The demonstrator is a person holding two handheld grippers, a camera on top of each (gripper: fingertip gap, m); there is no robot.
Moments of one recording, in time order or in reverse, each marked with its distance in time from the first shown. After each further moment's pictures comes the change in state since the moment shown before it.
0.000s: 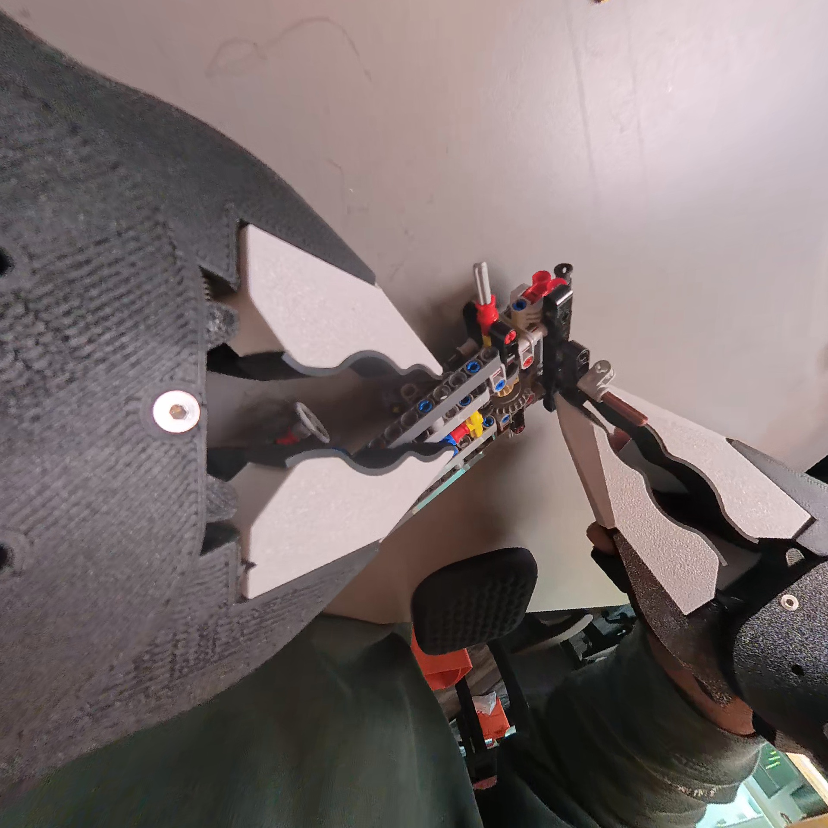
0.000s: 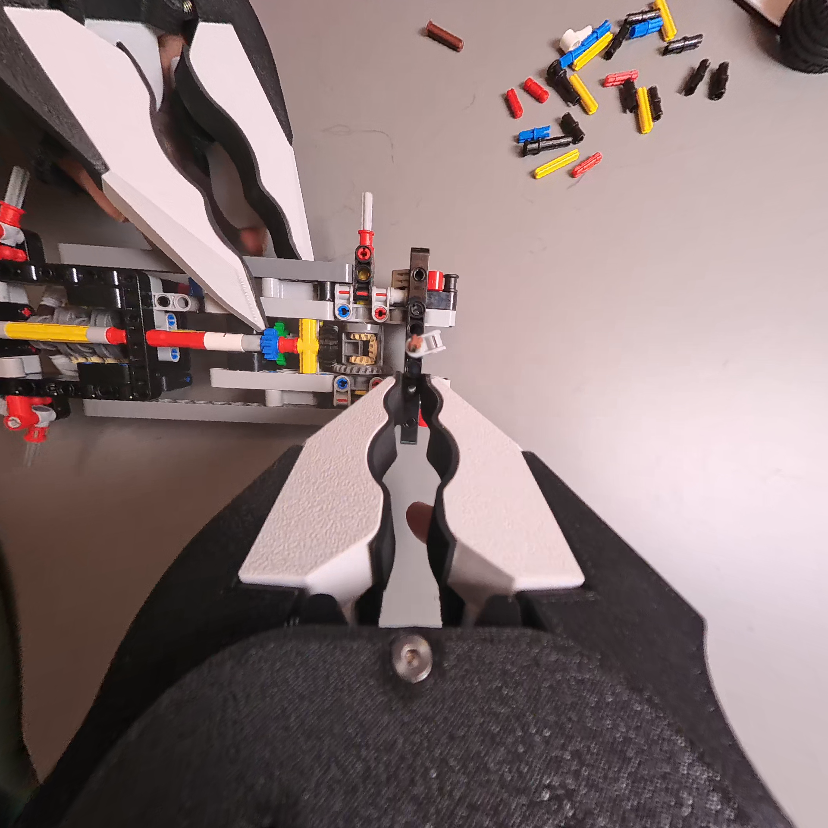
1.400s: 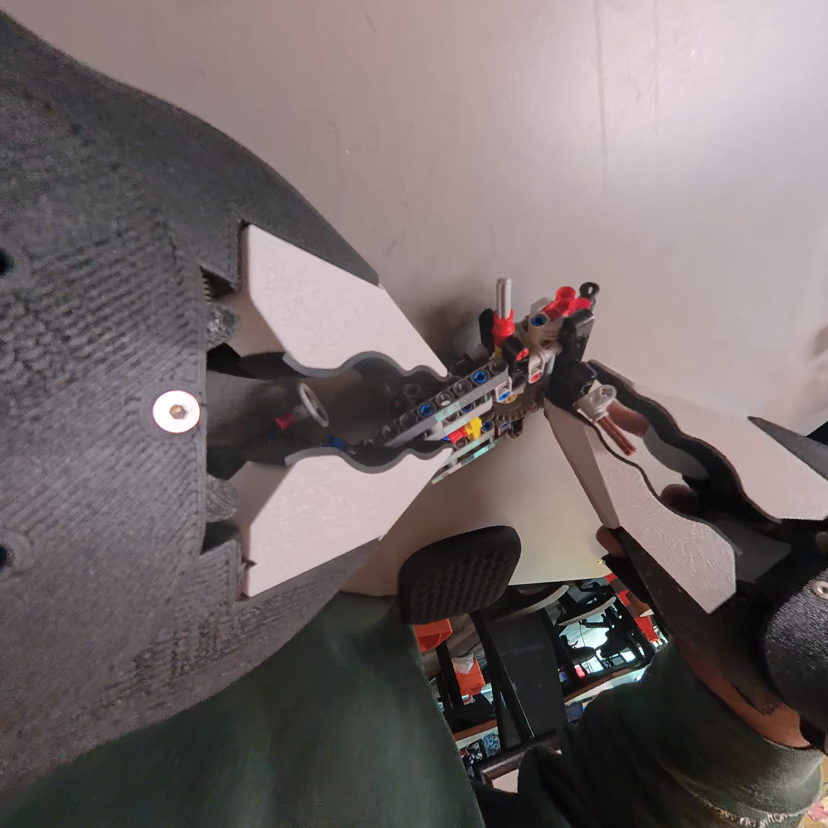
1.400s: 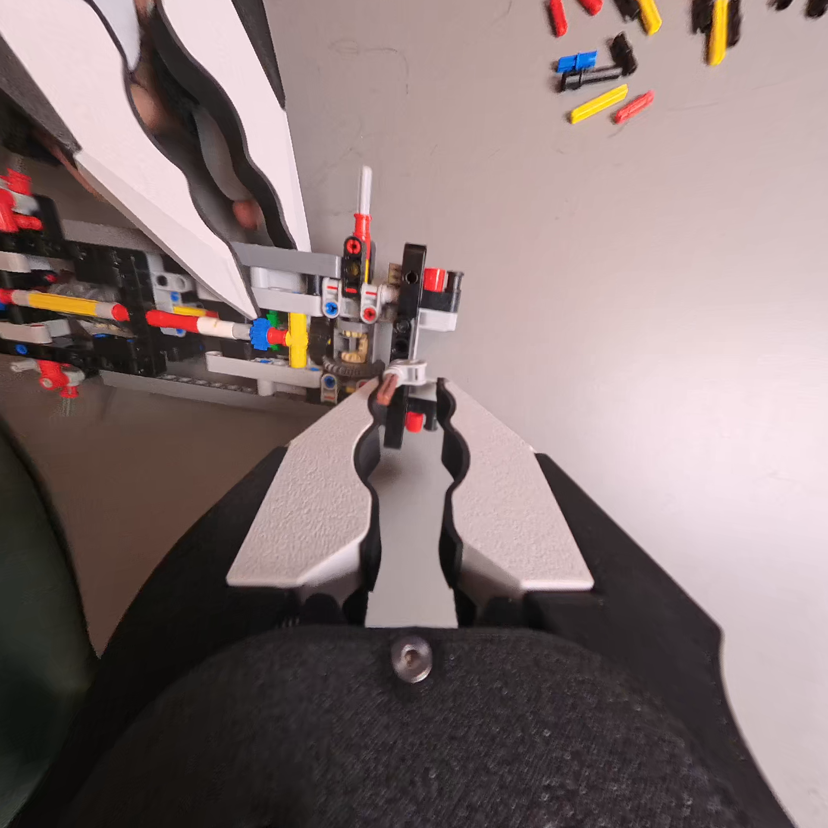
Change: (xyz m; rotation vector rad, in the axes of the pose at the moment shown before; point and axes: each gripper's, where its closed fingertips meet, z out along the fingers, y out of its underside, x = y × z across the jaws) left arm 0.007 -0.001 0.004 0.037 0.043 -0.052; right arm 0.001 0.007 -0.003 -0.189 -0.071 -0.024
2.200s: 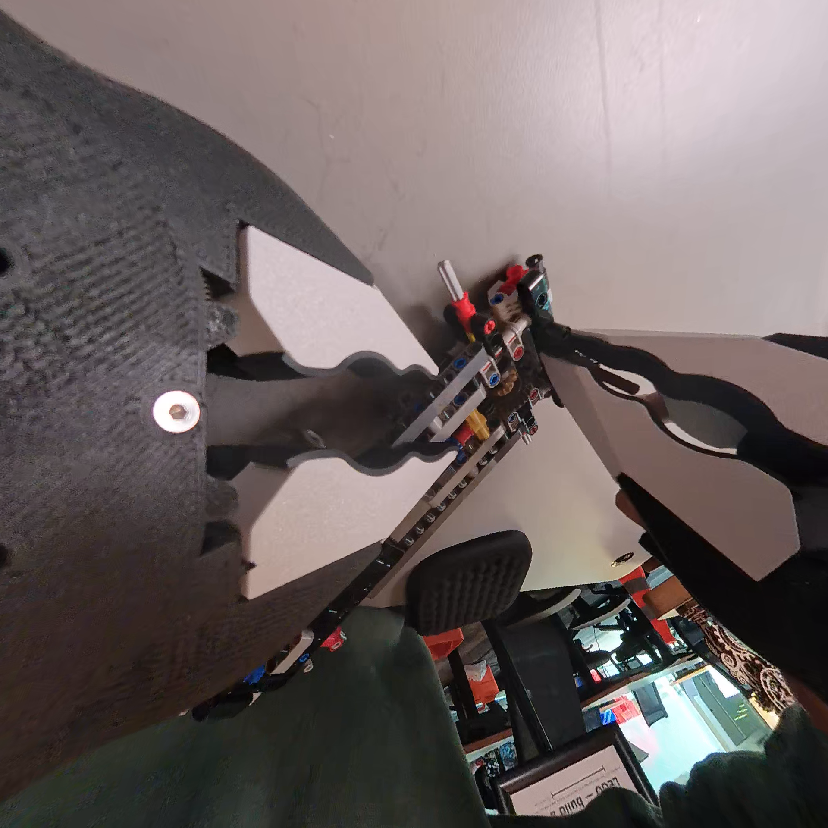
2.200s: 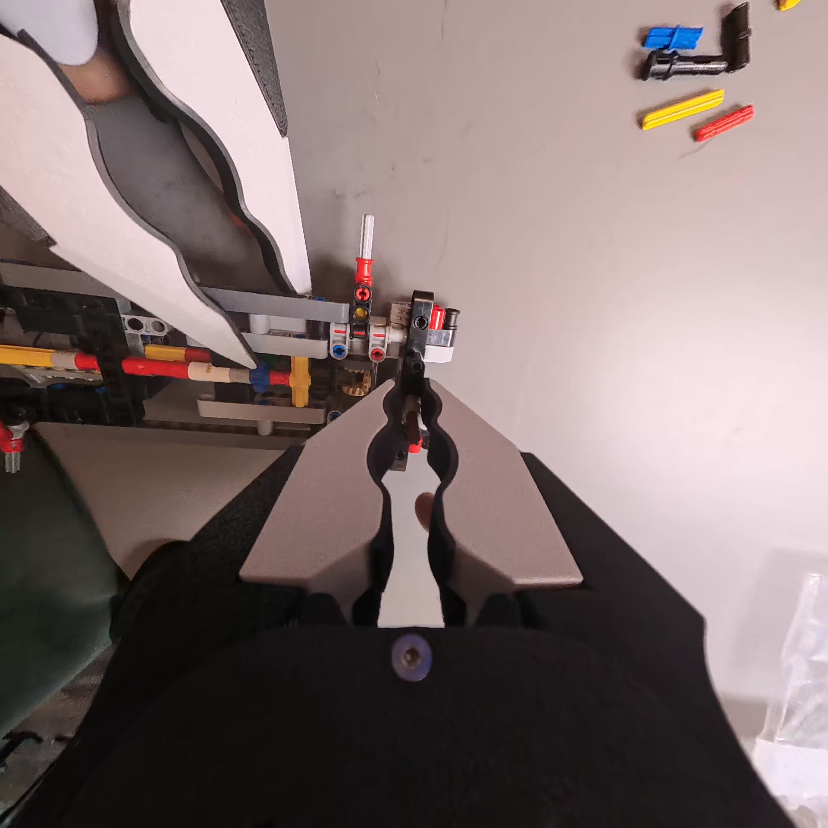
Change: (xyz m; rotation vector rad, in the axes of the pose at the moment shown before) left arm 0.000 0.006 0.008 -0.013 0.009 0.035; right arm 0.000 -0.009 0.014 -0.319 -0.039 -0.098
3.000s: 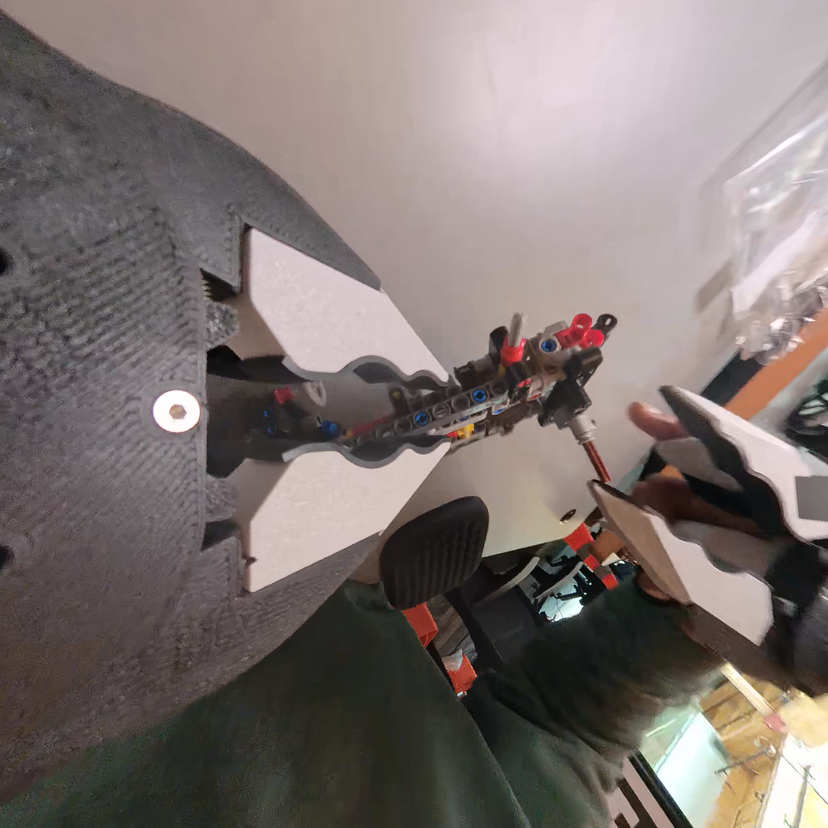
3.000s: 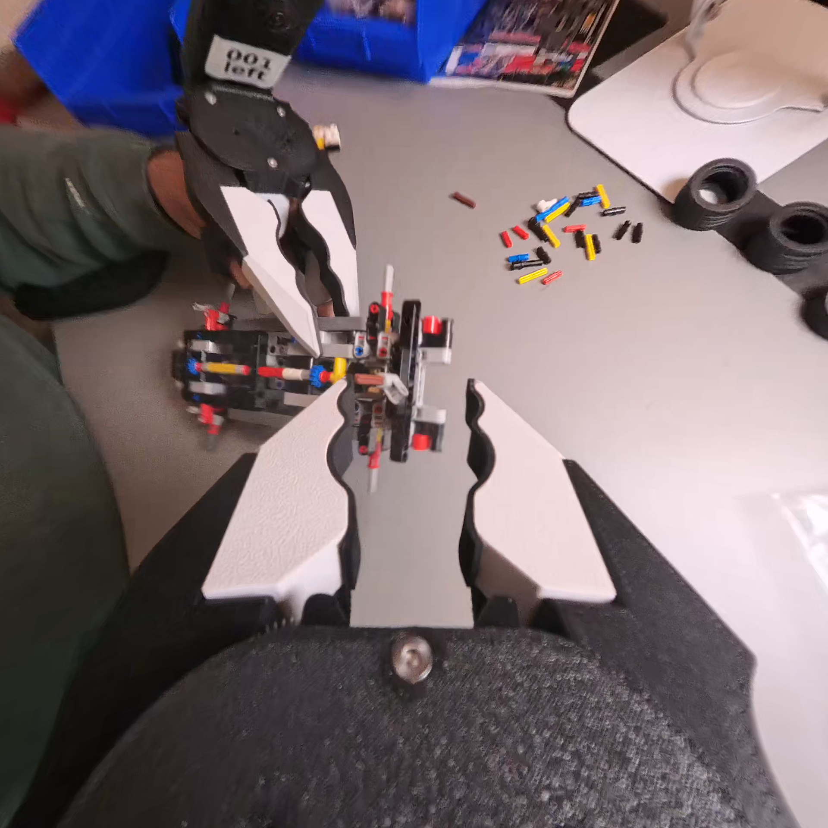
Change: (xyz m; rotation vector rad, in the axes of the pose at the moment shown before) left arm 0.018 -0.027 -0.017 0.124 0.049 0.078; right arm -0.013 0.008 -0.092 0.712 0.044 0.073
